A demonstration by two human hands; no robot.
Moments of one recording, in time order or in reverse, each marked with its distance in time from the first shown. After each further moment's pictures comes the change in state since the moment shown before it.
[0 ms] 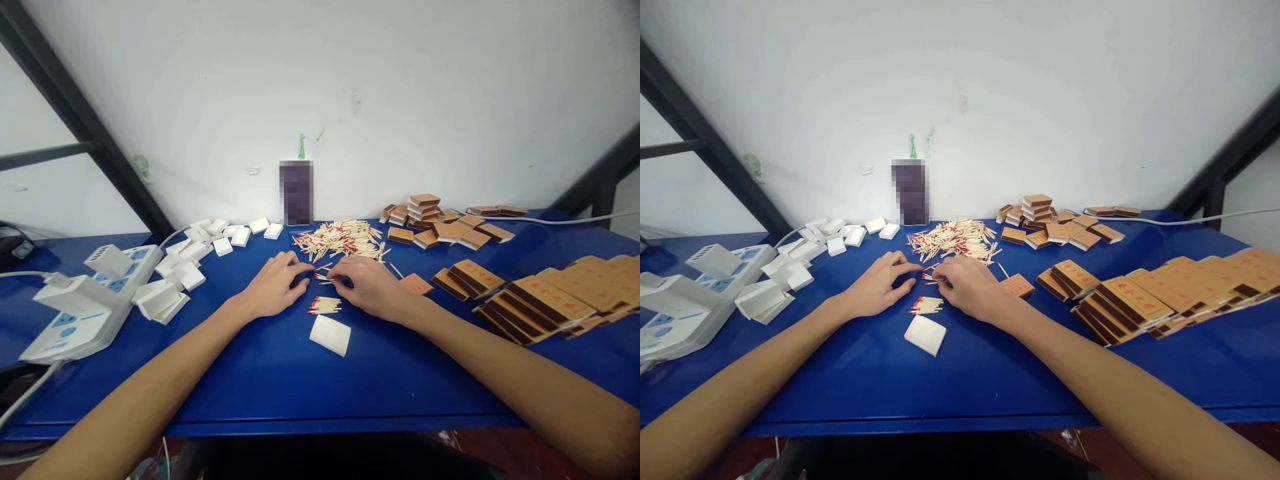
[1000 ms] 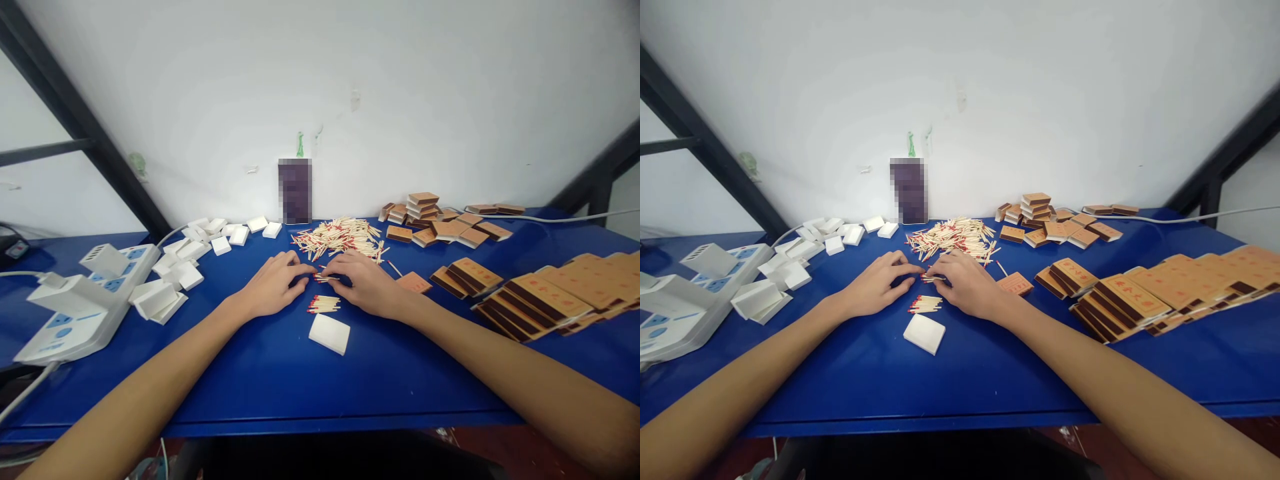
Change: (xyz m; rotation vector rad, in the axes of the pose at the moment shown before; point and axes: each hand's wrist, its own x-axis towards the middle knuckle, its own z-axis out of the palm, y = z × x) left_hand 0.000 -0.001 0.000 -0.015 -0.005 0.055; right_hand 0.001 0.005 0.005 0.108 0.064 -0.123
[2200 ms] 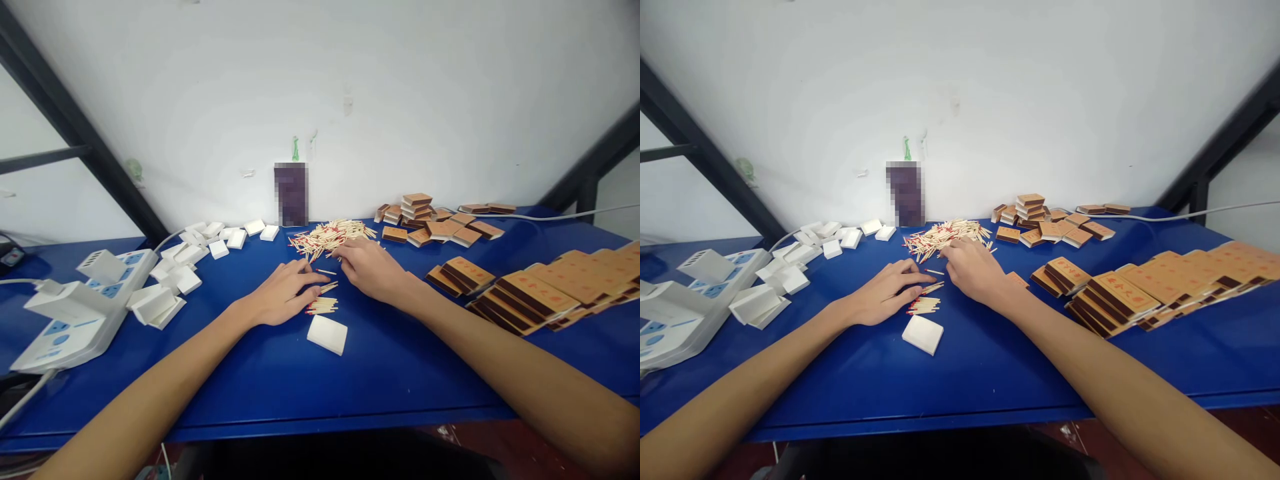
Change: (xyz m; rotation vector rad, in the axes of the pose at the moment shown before) left_hand 0.004 0.019 -0.006 -0.139 -0.116 0.071; right_hand 0.010 0.012 -0.017 -0.339 -0.032 0.163
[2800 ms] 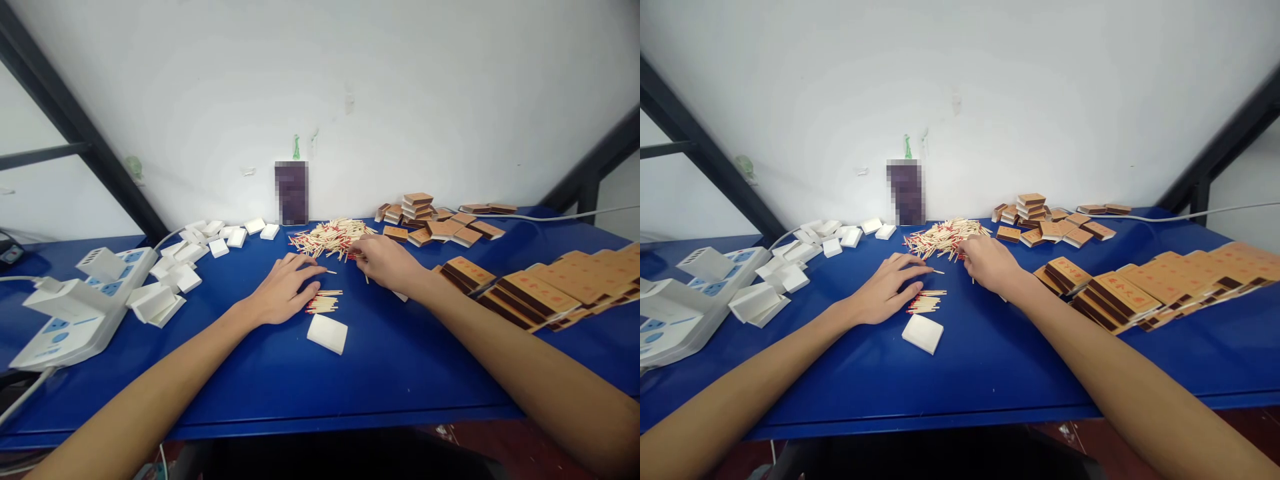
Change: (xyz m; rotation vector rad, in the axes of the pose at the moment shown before) left_hand 0.001 0.000 0.007 0.049 0.140 -0.031; right_hand -0.002 0.023 -0.007 -0.102 -0.139 0.150
